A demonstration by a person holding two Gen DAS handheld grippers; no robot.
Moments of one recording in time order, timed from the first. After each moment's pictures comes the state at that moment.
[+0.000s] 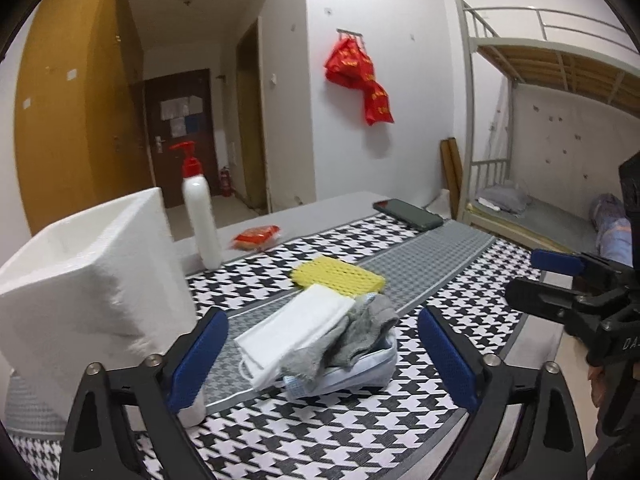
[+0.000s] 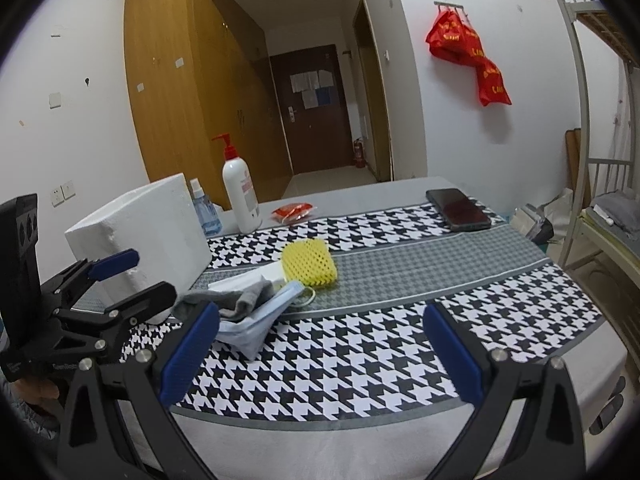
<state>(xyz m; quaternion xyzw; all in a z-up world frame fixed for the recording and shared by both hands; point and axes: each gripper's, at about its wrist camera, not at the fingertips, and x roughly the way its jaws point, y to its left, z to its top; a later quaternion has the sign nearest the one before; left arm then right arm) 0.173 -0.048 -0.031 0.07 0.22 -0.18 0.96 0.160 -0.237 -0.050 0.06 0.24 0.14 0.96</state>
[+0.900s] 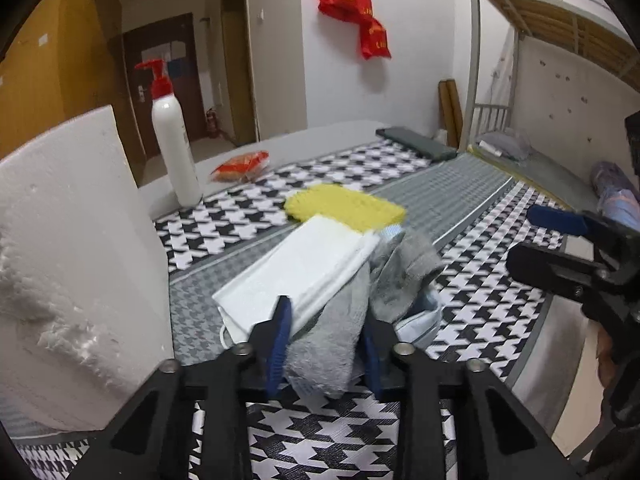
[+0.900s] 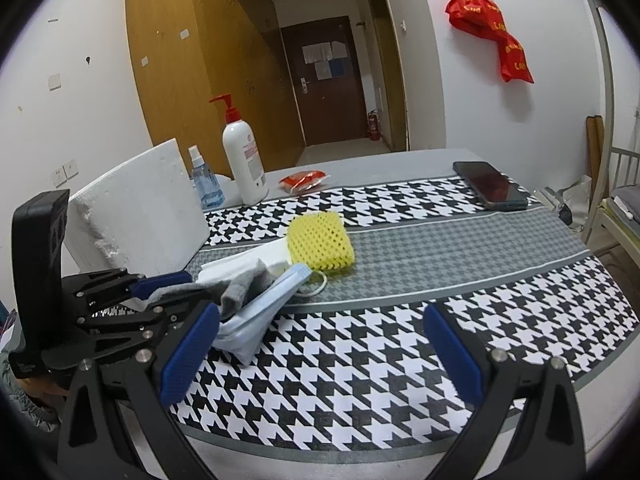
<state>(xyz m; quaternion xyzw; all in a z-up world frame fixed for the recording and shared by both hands) 0.219 -0.050 -0.076 0.09 0.34 -0.18 0.92 0.202 -0.219 -0.072 0.05 0.29 0.16 0.94</state>
